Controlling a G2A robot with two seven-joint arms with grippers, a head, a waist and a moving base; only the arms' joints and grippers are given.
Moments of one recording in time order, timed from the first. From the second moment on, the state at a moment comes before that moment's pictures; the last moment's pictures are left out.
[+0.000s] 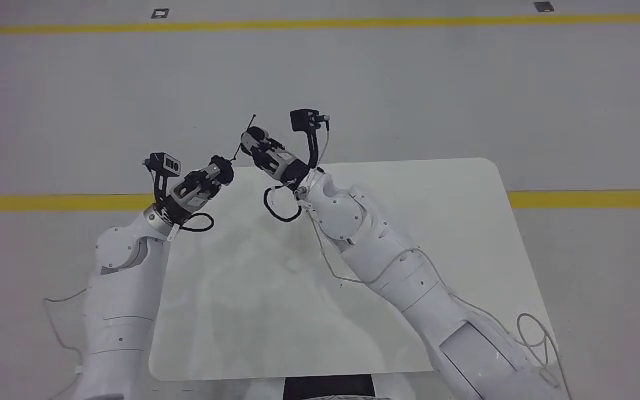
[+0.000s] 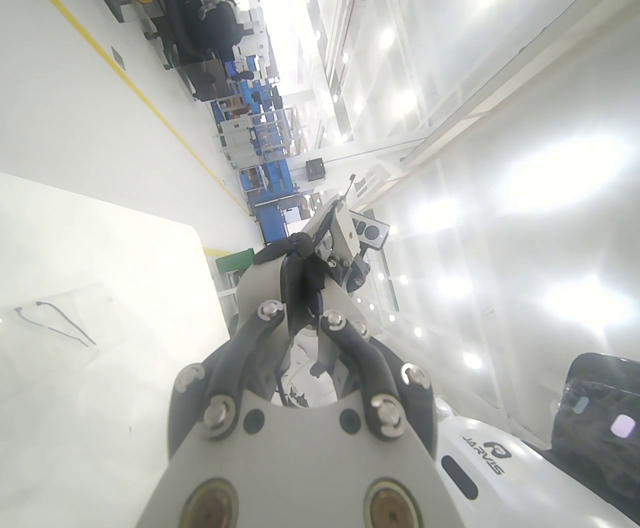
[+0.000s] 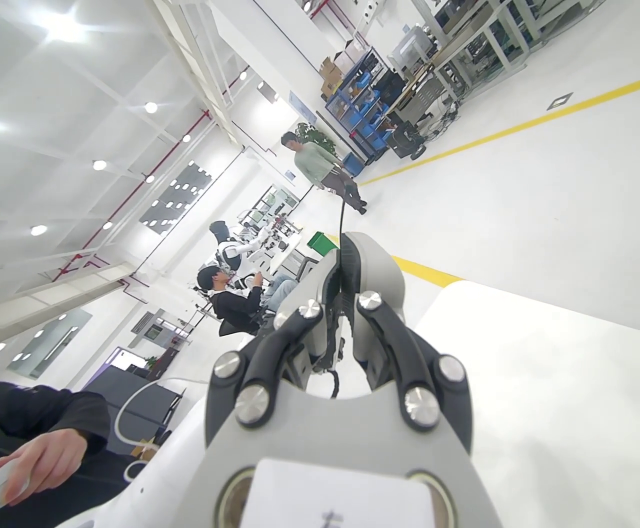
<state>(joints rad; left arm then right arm) 1.28 -1.25 -1.67 -1.31 -0.47 -0.34 -1.04 -0.88 -1.64 0.86 -1.13 -0.43 -0.28 0.11</state>
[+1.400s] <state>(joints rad) 1.28 -1.25 -1.67 -1.31 -0.47 -0.34 -1.04 -0.90 -1.66 0.88 -1.12 -0.47 -0.28 0.12</state>
